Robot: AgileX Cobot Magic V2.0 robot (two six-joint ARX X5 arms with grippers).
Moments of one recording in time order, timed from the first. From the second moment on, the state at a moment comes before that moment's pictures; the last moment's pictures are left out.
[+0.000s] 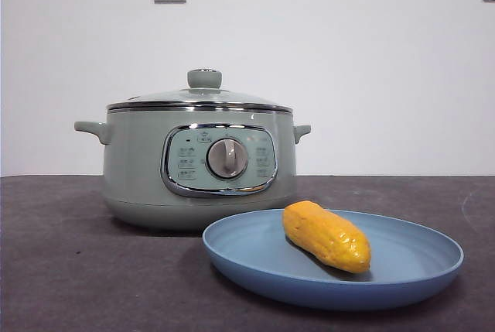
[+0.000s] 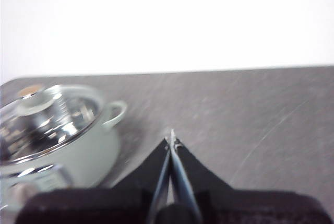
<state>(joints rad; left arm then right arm) 0.03 0.00 0.03 -0.22 0.05 0.03 0.17 0.25 0.57 -0.42 -0.03 0.08</state>
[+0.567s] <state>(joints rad) 0.03 0.00 0.03 -0.22 0.05 0.03 0.10 0.01 0.06 -0.11 -0.03 0.07</state>
